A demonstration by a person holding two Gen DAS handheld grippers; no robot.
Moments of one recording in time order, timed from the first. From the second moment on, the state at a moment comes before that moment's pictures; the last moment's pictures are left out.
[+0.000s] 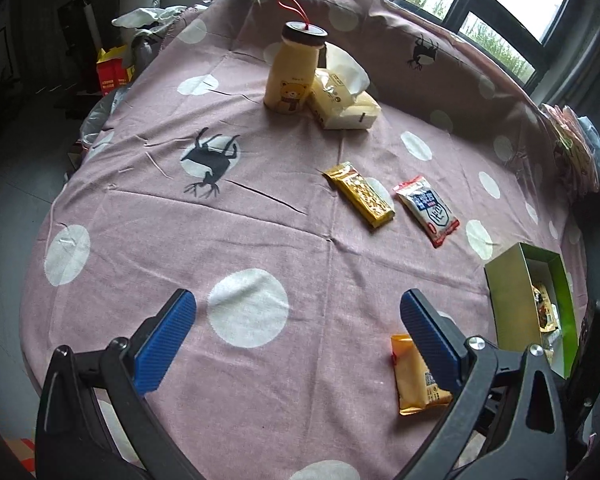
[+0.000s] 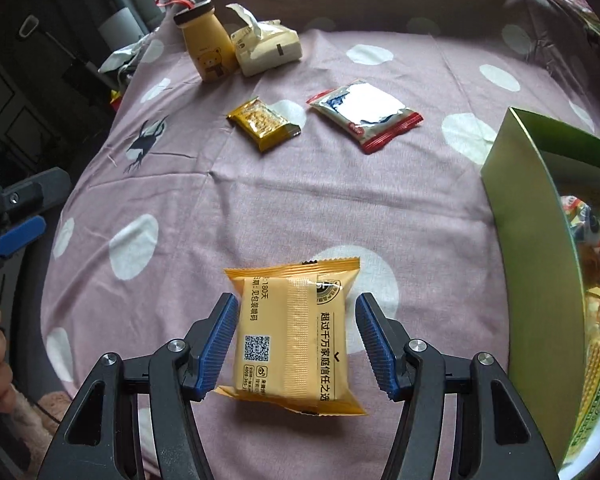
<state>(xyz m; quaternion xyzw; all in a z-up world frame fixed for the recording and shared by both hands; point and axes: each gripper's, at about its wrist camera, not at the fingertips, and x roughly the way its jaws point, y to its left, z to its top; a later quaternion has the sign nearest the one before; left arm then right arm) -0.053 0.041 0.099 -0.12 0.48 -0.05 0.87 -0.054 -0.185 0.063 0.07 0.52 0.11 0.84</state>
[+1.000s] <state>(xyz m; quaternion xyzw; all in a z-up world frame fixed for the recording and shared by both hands) -0.065 -0.055 0.030 -0.16 0.61 -0.23 0.74 -0.039 -0.228 0.017 0.27 0.57 0.17 0.75</state>
